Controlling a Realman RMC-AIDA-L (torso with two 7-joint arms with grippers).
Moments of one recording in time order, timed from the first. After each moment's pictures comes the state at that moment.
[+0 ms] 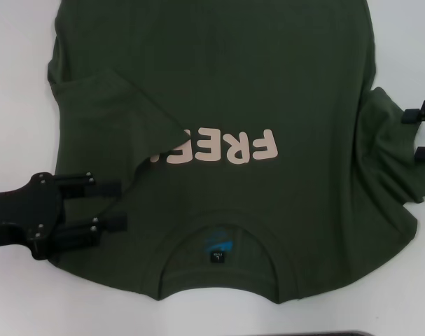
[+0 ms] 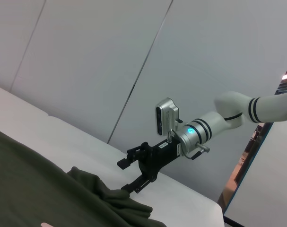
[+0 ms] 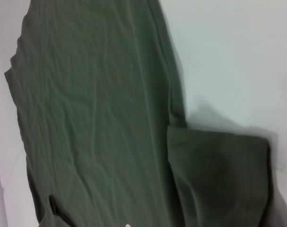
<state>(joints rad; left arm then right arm) -0.36 -2.06 0.55 0.66 2.09 2.00 -1.36 0.49 1.86 -0.36 -0.54 -2.42 -1.52 2.69</state>
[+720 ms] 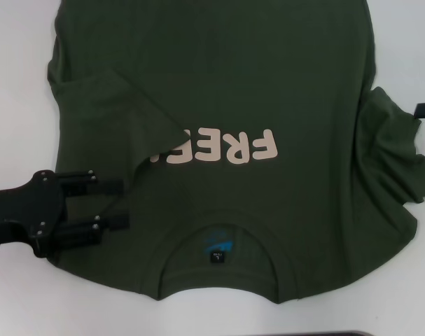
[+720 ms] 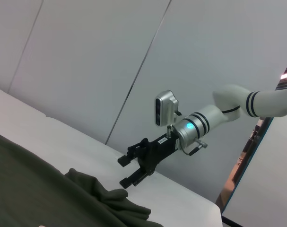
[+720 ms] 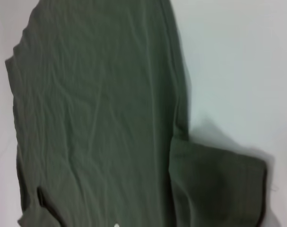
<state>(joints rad) -0.37 -2.06 0.55 0.66 2.09 2.00 -1.36 0.50 1.84 -0.40 -0.58 -2.42 -1.54 2.62</state>
